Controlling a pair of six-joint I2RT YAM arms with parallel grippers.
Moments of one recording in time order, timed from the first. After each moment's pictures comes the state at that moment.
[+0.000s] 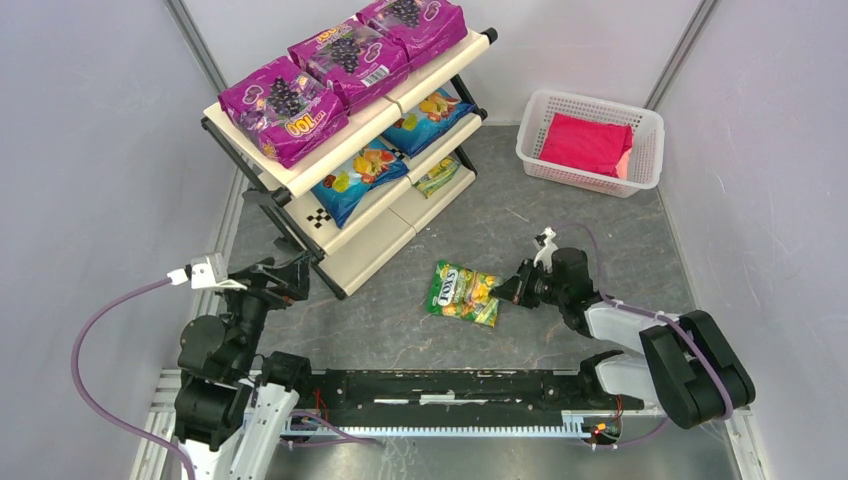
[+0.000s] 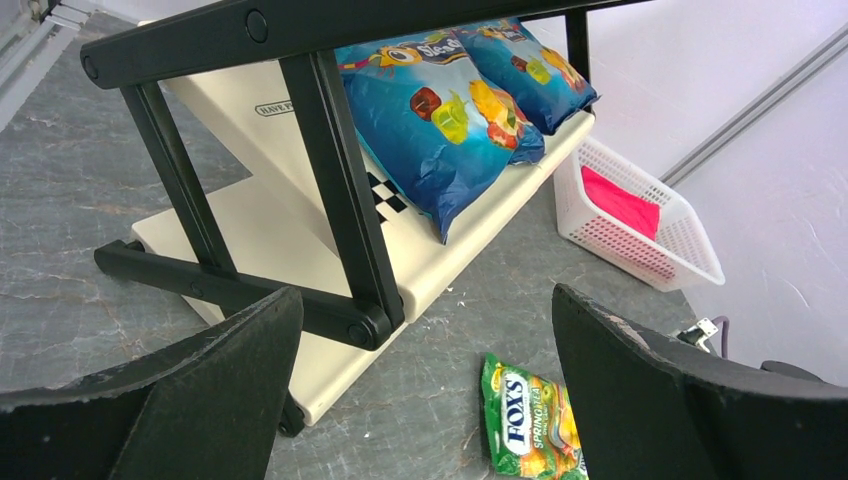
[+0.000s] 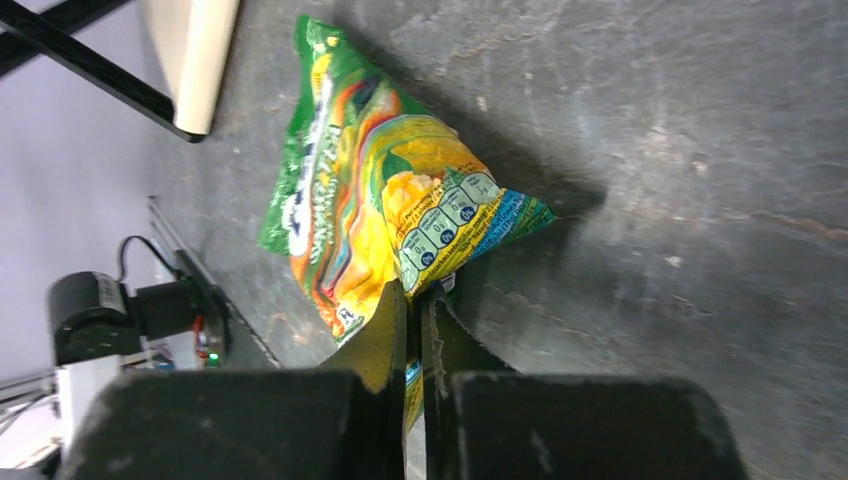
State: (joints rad) left arm -0.21 0.11 0.75 -0.60 -0.10 -0.48; right arm 0.33 1.23 0.22 0.36 -0.51 0.70
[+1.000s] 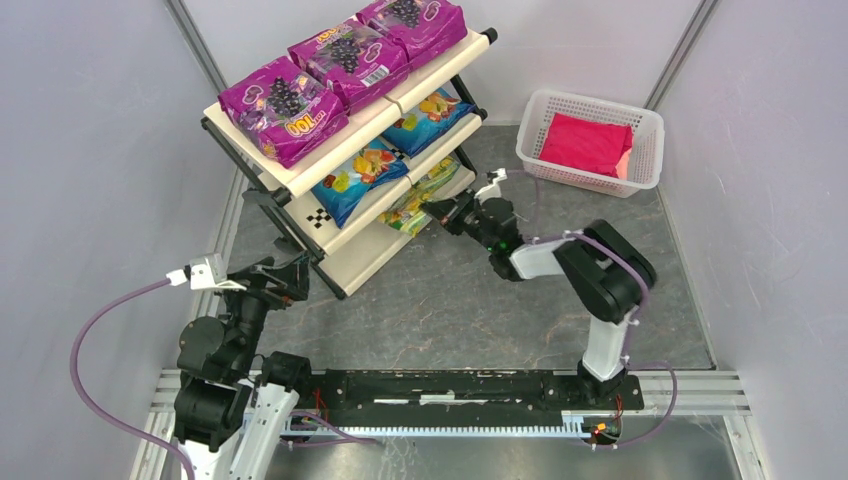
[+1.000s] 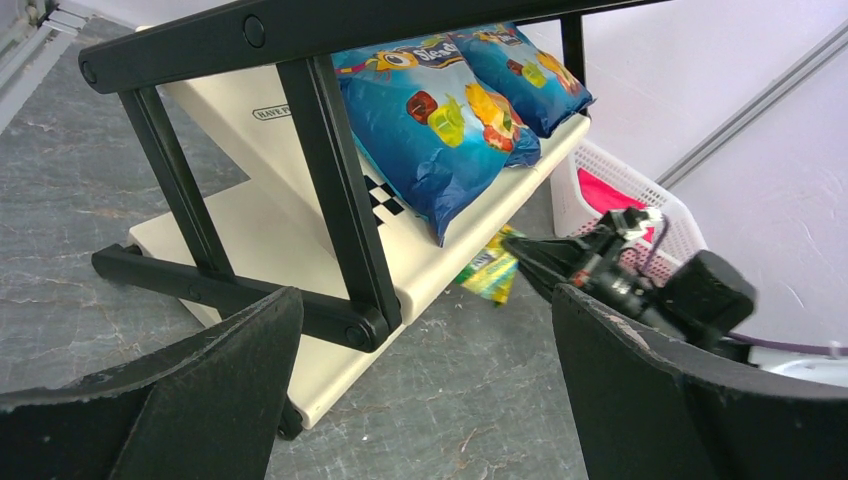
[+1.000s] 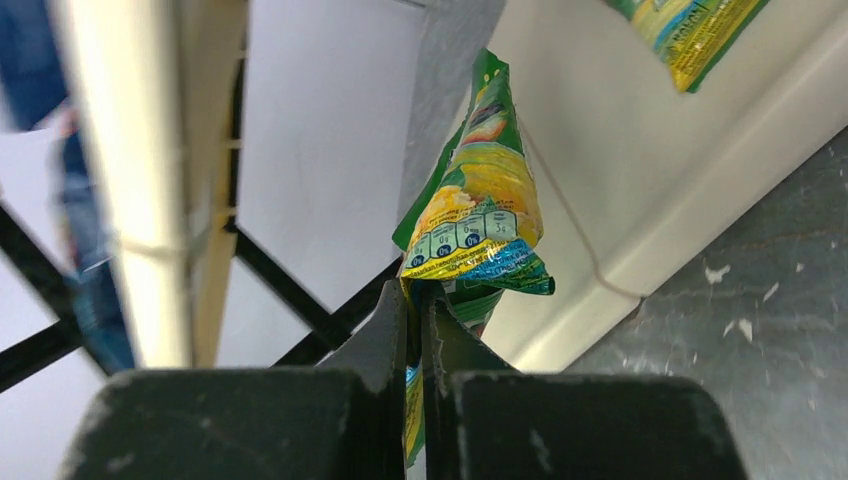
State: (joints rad) left arm -0.21 0.10 0.75 -0.60 -0.10 -0.48; right arm 0.61 1.80 0.78 0.93 -0.13 1.18
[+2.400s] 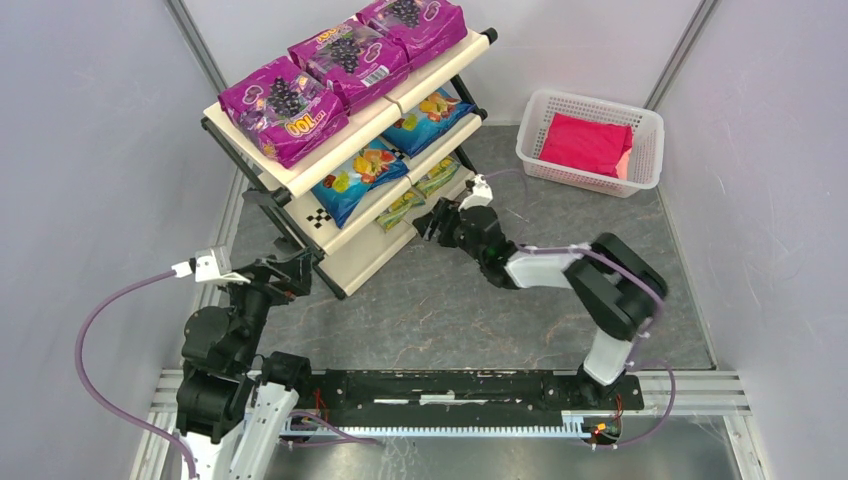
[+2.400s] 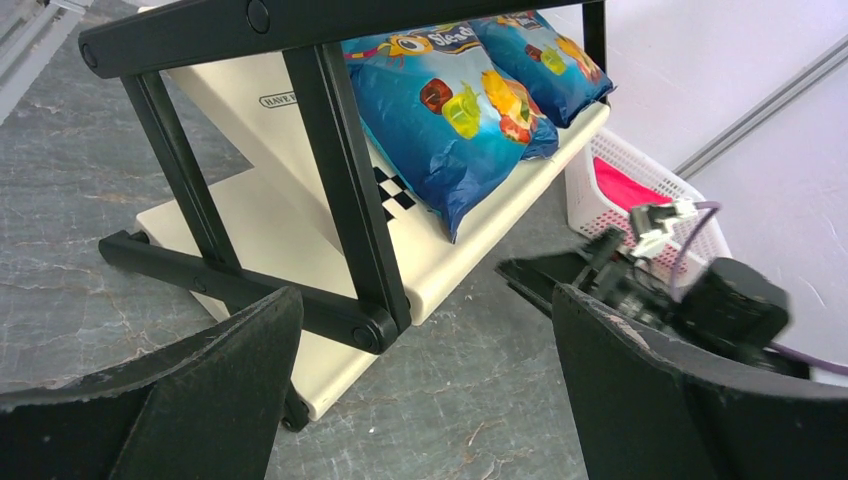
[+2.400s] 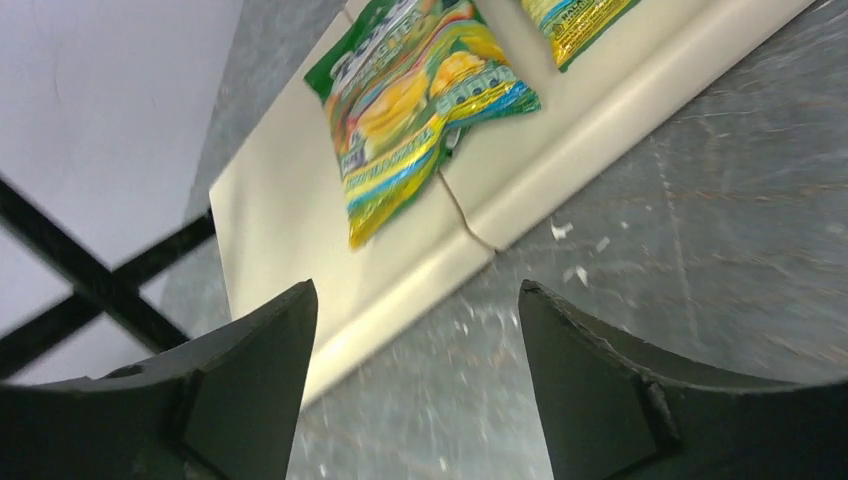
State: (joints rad) left arm -0.21 0.16 0.75 -0.60 -0.10 -0.48; right arm 0.74 1.84 0.86 0.68 0.15 0.82
